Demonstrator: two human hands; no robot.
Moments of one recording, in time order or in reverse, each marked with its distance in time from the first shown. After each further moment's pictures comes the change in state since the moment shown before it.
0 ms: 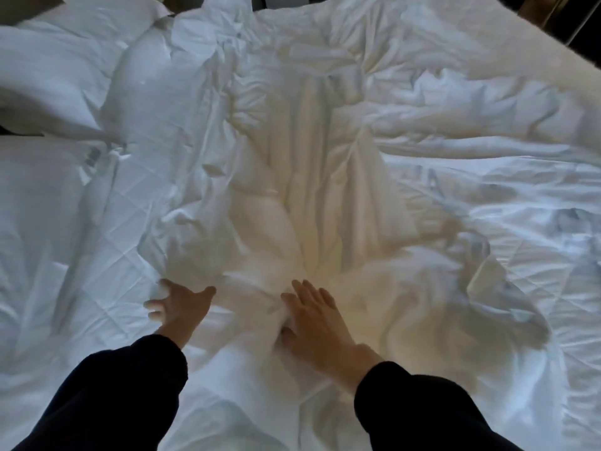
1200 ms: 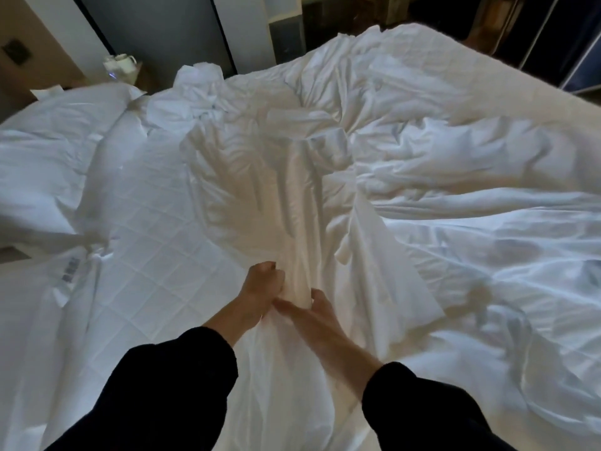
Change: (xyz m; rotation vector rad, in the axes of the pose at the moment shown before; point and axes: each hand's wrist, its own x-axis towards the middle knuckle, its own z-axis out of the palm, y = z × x) left_hand -0.011 0.241 -0.007 -0.186 -0.492 0.501; right_hand 0.142 0.003 -0.102 1.301 0.211 0.510
